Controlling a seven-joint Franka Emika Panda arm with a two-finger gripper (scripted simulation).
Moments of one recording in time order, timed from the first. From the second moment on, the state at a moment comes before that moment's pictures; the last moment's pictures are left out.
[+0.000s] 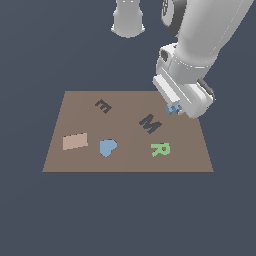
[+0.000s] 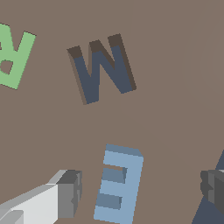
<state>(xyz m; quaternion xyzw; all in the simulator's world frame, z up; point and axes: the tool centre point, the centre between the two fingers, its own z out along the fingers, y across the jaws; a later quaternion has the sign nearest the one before) -0.070 0.145 0.064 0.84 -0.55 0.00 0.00</state>
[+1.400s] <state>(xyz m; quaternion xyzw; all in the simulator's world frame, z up) -0.062 0.165 0.045 0.78 -0.62 0.00 0.00</state>
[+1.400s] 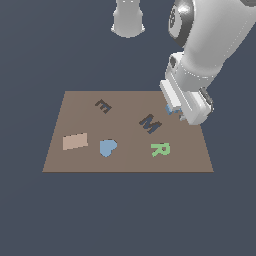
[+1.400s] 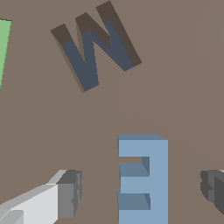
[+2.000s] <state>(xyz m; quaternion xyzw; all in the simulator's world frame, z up) -0.063 0.165 0.030 0.79 -0.62 0.00 0.00</state>
